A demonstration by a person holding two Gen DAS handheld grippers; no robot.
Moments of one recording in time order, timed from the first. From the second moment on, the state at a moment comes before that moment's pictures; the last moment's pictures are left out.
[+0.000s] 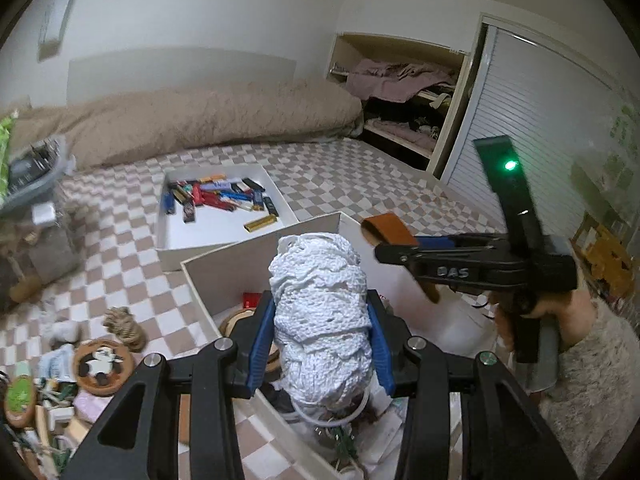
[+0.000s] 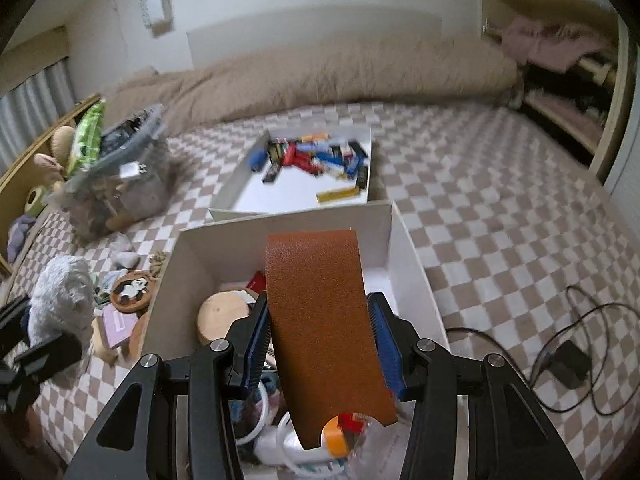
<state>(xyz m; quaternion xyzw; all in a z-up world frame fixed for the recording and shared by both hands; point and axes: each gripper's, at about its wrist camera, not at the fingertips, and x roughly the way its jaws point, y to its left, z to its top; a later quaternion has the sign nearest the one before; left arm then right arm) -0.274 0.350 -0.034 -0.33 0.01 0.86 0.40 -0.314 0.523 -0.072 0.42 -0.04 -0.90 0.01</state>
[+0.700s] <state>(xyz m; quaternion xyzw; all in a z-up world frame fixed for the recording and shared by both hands) -0.345 0.401 -0.078 -0.38 0.04 0.84 0.38 -0.369 0.534 -0.104 0.46 -0.04 -0.89 0.02</state>
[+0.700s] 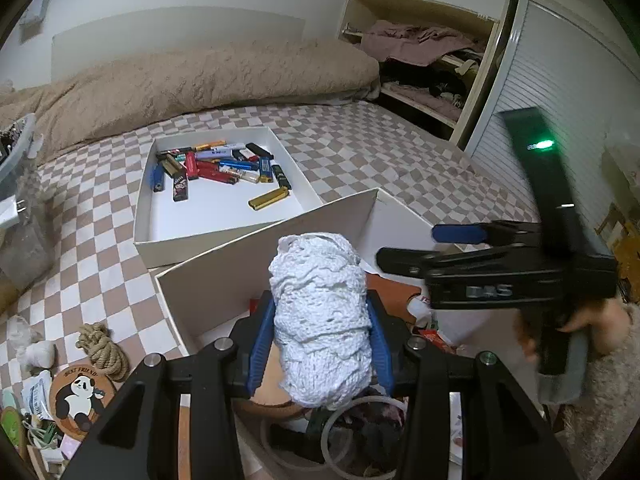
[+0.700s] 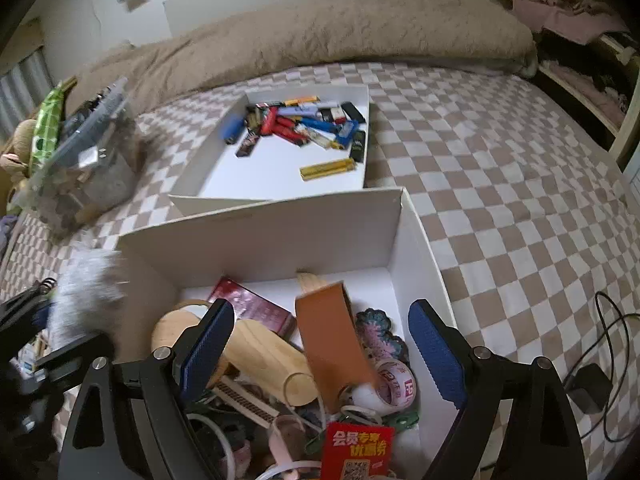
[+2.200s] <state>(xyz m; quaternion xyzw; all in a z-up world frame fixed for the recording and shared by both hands) -0.312 0.373 -0.041 -0.36 0.07 0.87 0.33 -0.275 0.538 -0.049 0.38 -0.13 -0.91 0.06</state>
